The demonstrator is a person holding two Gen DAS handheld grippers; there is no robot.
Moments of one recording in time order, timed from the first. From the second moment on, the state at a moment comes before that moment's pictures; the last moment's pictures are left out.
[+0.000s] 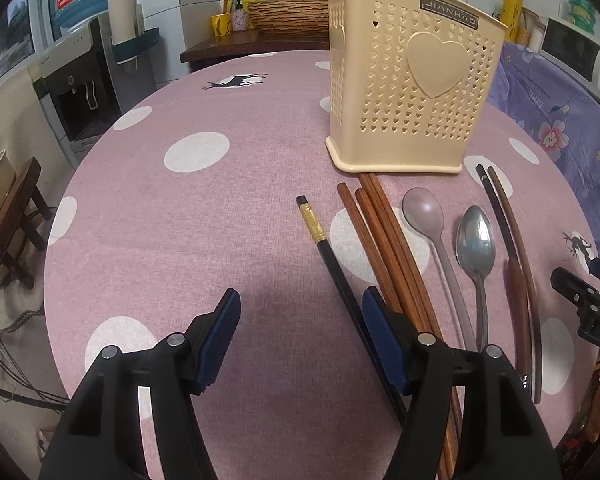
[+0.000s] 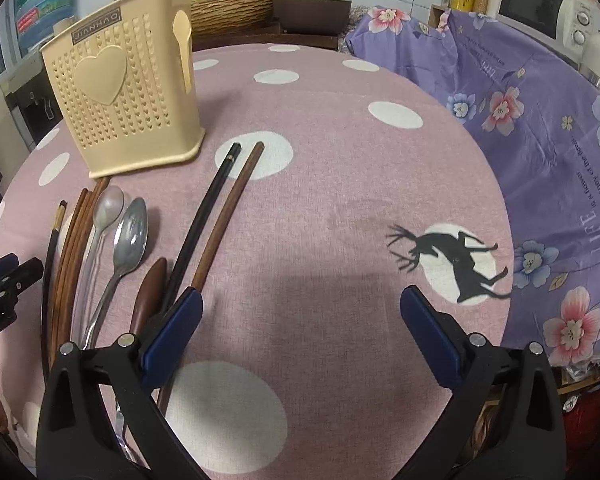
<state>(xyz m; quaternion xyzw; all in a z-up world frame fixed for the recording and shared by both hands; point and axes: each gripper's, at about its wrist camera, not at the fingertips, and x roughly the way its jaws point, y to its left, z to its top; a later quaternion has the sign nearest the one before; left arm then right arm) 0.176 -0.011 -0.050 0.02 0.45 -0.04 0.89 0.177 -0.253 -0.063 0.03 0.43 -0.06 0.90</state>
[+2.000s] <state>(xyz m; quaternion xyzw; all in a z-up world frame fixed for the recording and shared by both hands) 0.229 -0.024 -0.032 -0.01 0.46 -0.04 0.89 0.287 -0.257 -0.055 0.13 0.45 -0.01 0.89</state>
